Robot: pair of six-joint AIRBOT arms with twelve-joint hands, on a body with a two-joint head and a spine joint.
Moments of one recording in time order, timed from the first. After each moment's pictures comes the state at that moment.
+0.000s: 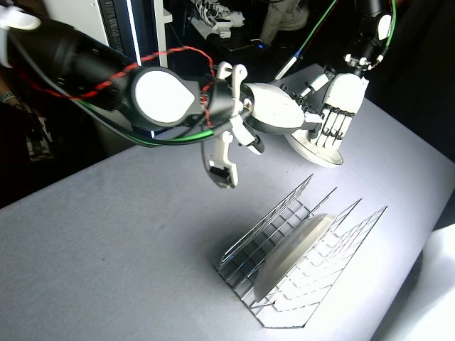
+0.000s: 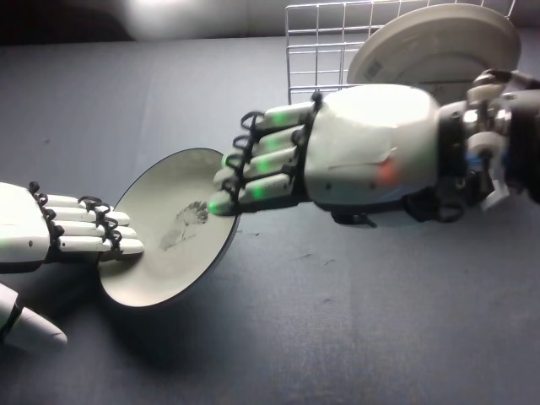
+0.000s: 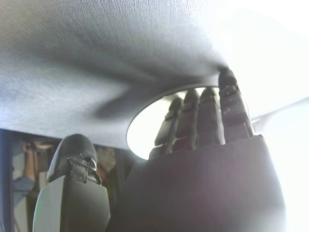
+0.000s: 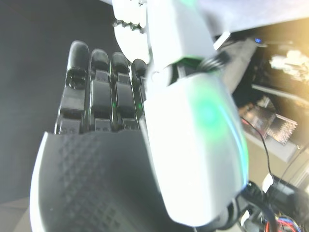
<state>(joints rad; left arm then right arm) 0.89 -1.00 1.56 1.29 -0.89 -0.14 -0.32 -1.16 1.09 -1.00 0.45 -0.31</state>
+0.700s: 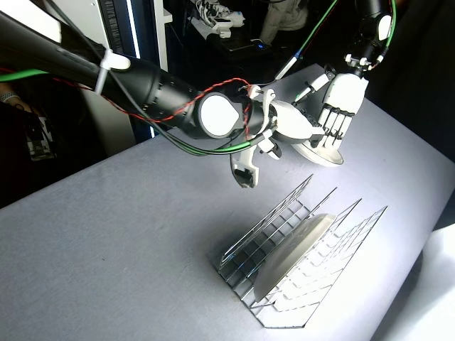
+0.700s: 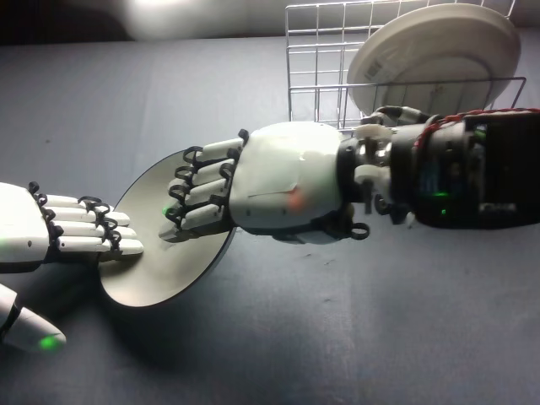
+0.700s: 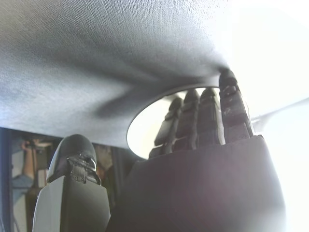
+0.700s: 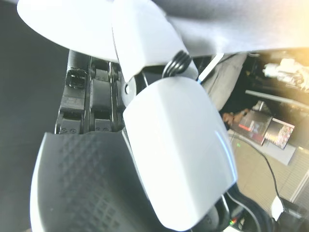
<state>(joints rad) 0.89 -1.00 1.57 1.29 -0.90 -0.14 -0.35 -1.42 1.28 -0.99 0.40 -0.31</state>
